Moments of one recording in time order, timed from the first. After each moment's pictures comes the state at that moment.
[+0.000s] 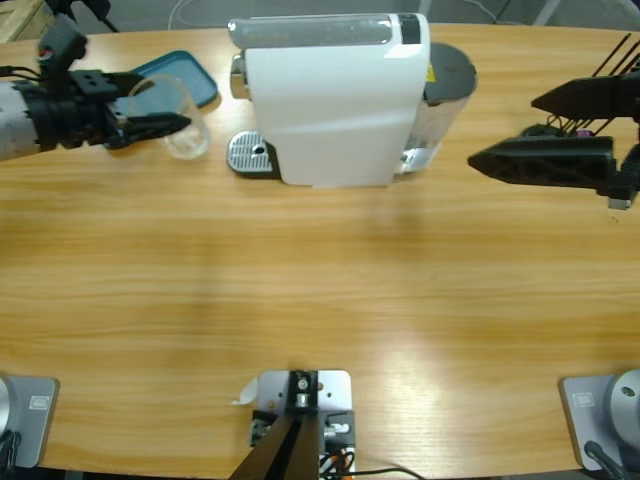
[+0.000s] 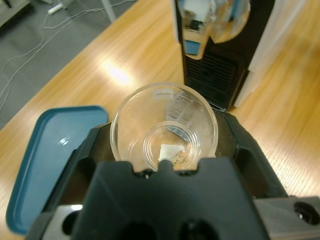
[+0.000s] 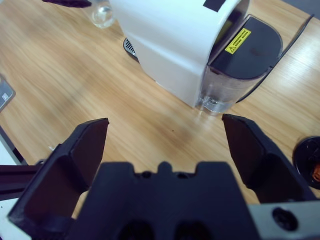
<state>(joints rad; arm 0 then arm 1) -0.54 1.56 -0.55 -0.49 -0.27 0.38 0.82 1.13 -0.94 0.44 -0.02 0.16</state>
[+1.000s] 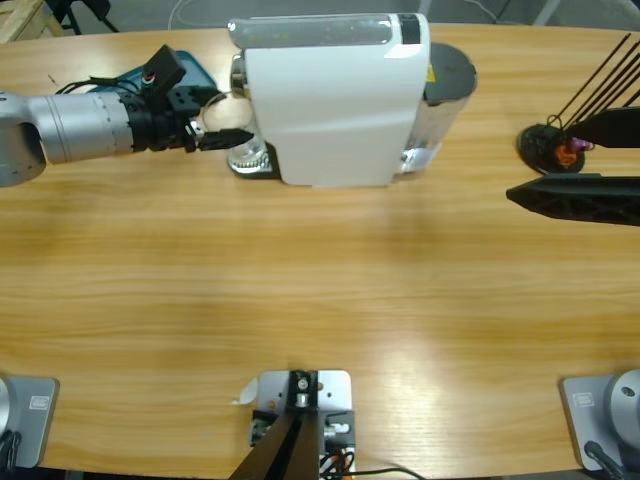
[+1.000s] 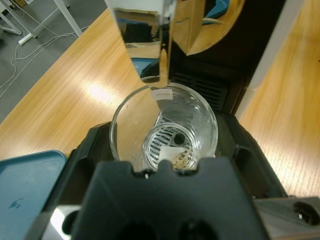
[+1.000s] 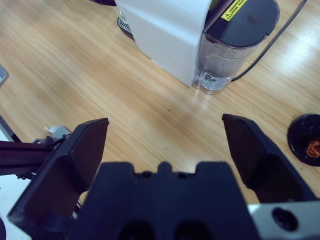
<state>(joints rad) -0.59 1.87 -0.58 -0.80 -0.37 0.43 0.82 1.09 -0.95 0.57 -0.02 0.16</state>
